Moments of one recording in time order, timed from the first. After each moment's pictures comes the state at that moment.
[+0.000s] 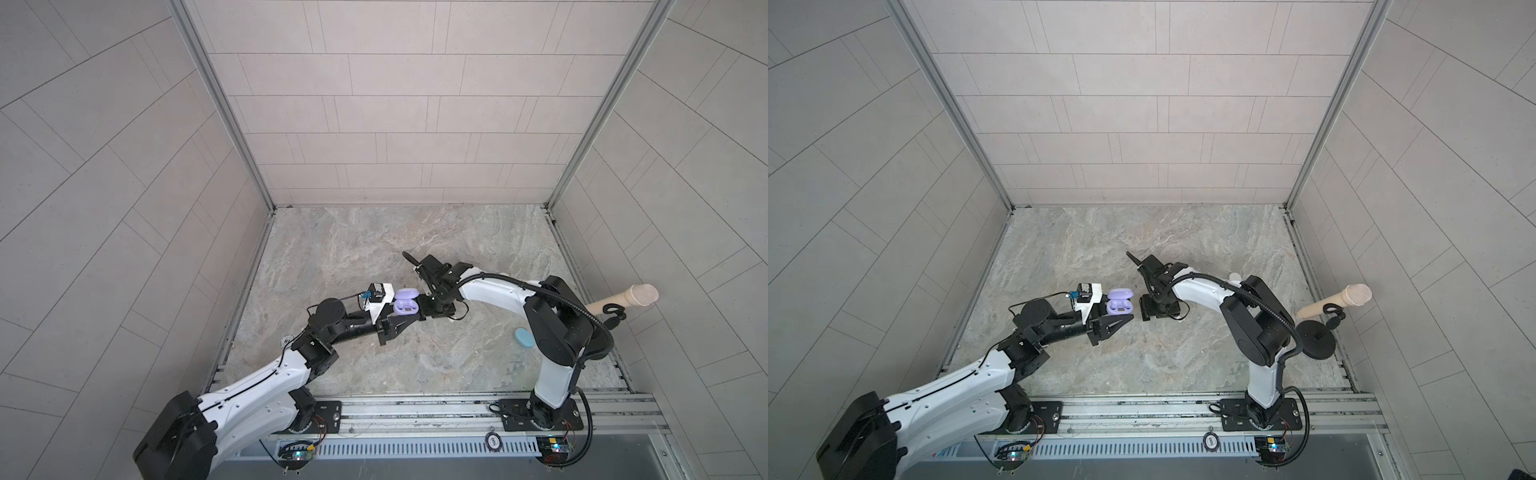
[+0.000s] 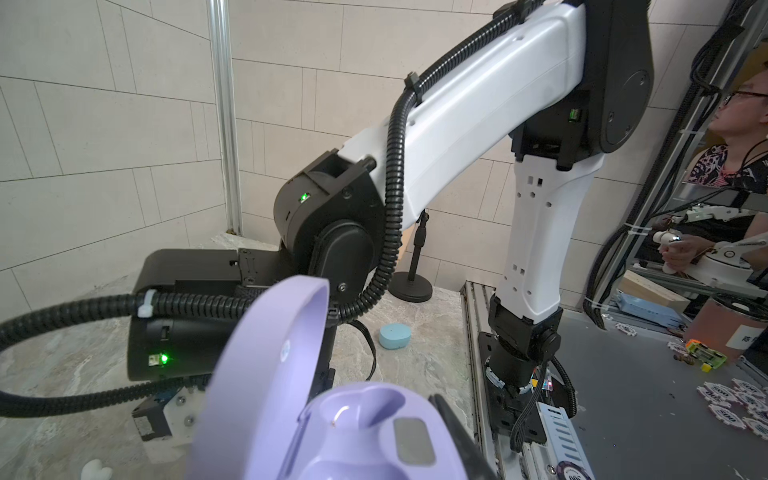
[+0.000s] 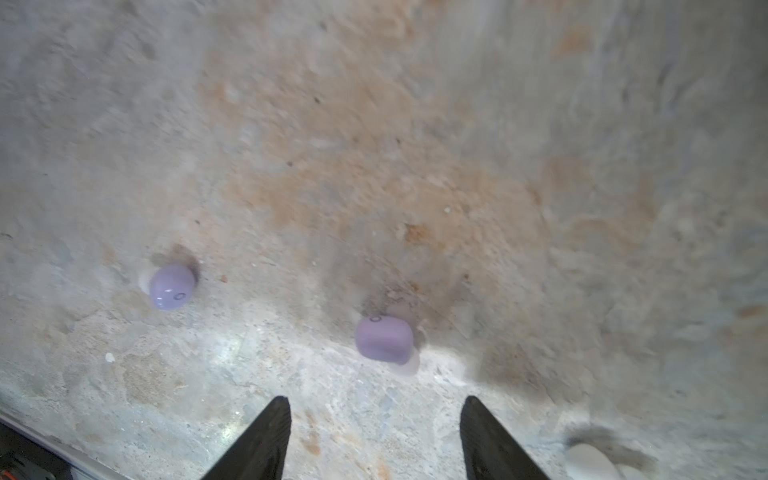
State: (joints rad) left arm -0.72 0.91 0.35 0.61 0.58 -0.13; right arm 0.69 1.83 1.25 -0.73 -0.15 0.52
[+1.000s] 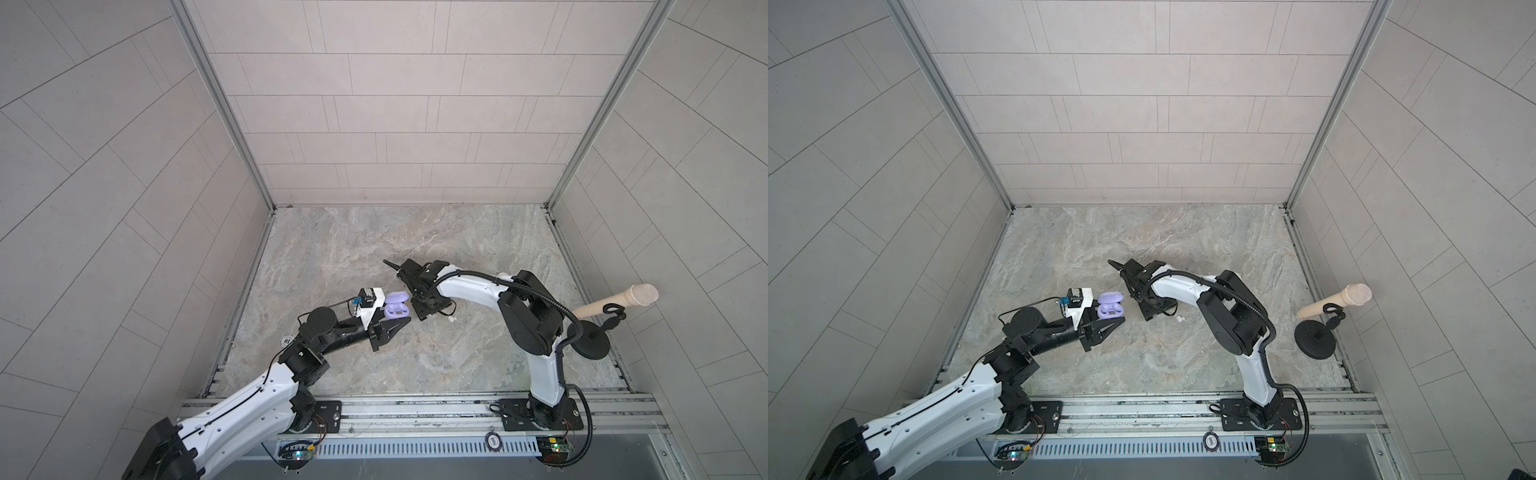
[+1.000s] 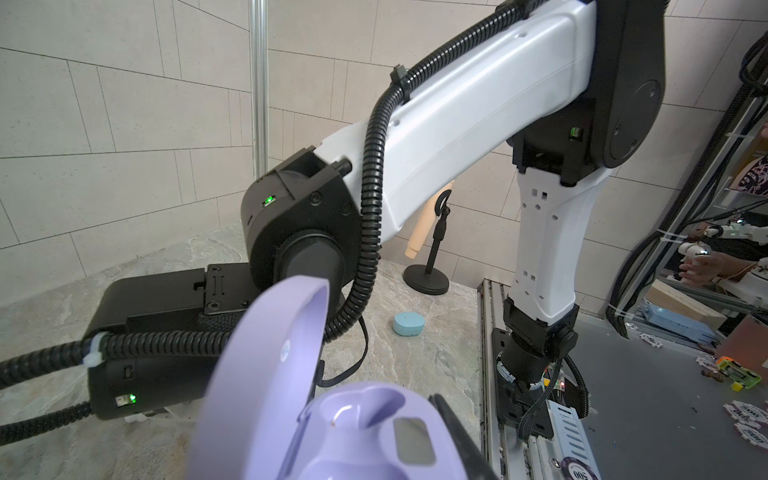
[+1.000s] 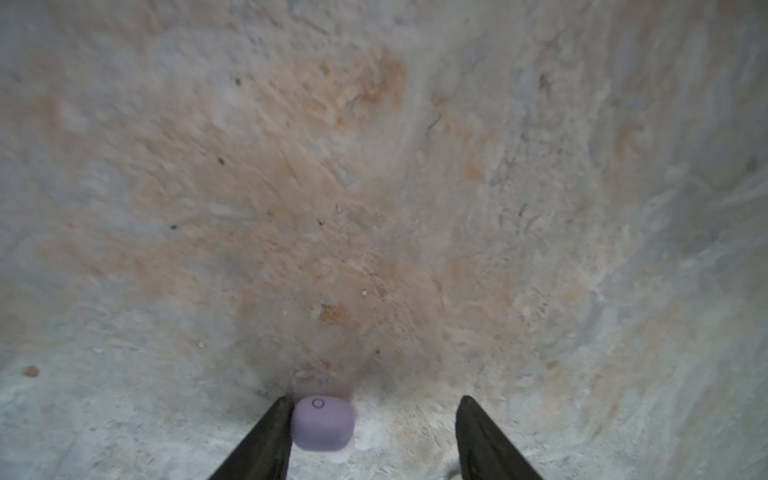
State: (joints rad) left arm -0.72 0.75 0.30 0.47 0.50 -0.14; right arm 0.77 2.01 1.42 -0.90 0.22 0.38
